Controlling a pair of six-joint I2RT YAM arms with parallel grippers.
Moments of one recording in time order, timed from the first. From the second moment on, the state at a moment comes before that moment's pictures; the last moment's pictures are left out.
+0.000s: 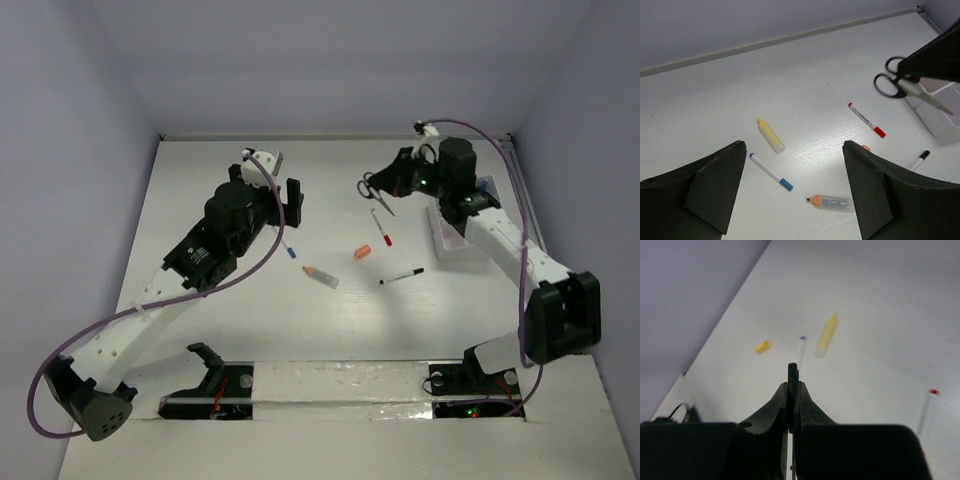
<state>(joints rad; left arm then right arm) -0.69 1.03 1.09 -0.26 -0.28 -0.13 0.34 1.50 1.20 0.00 -0.61 0.41</state>
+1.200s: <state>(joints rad) -0.69 0.87 0.93 -0.20 -0.11 -0.15 -0.02 1.32 0.63 0.68 0.27 0.22</state>
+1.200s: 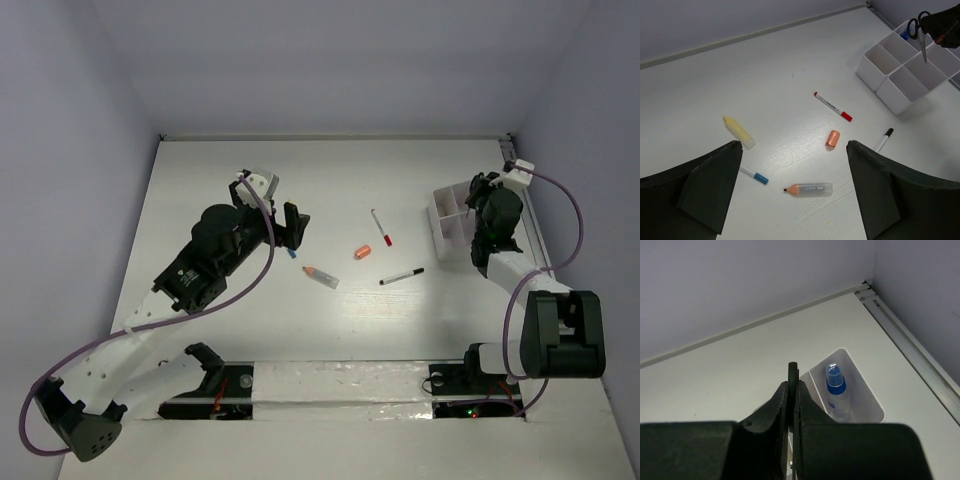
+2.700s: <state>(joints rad) -0.69 1.00 0.91 -0.17 -0.12 -0.15 -0.03 1.45 0.68 0.73 0.12 0.21</state>
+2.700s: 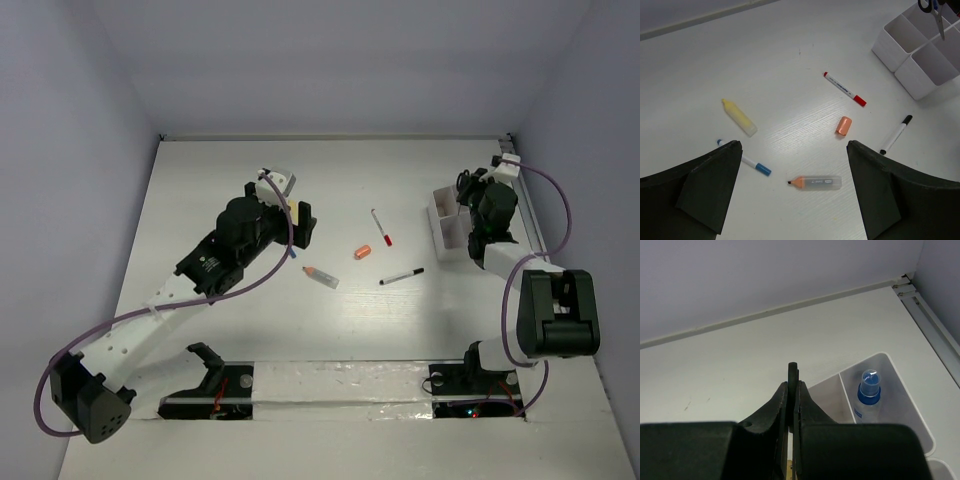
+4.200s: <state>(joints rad) -0.69 0.95 0.91 -0.16 -0.03 -0.16 -0.03 1.21 0.85 0.20 0.14 0.22</state>
